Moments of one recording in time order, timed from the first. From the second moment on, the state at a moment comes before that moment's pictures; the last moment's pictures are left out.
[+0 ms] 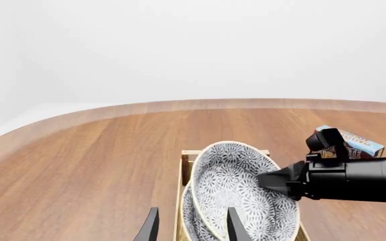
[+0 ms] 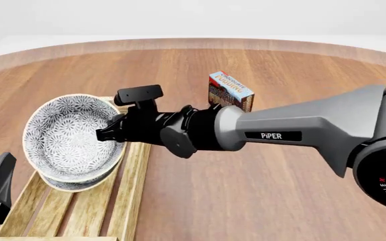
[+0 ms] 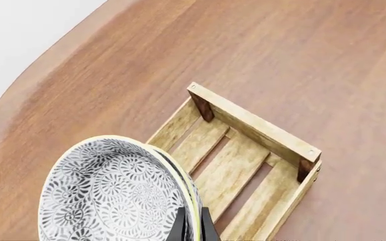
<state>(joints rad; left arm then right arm) 0.00 0.00 0.00 0.00 0.00 0.93 2.06 -1.39 -0.13 0.40</state>
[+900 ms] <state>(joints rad) 0.00 0.00 0.00 0.00 0.00 0.93 2.13 -1.43 -0.11 0.38</state>
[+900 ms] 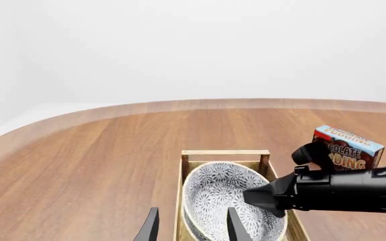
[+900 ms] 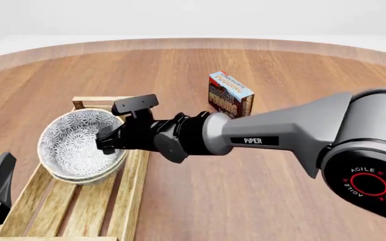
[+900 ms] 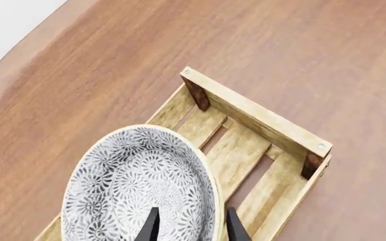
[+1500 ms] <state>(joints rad) 0.00 0.00 0.00 0.00 0.00 0.94 2.12 -1.43 -0.08 0.36</state>
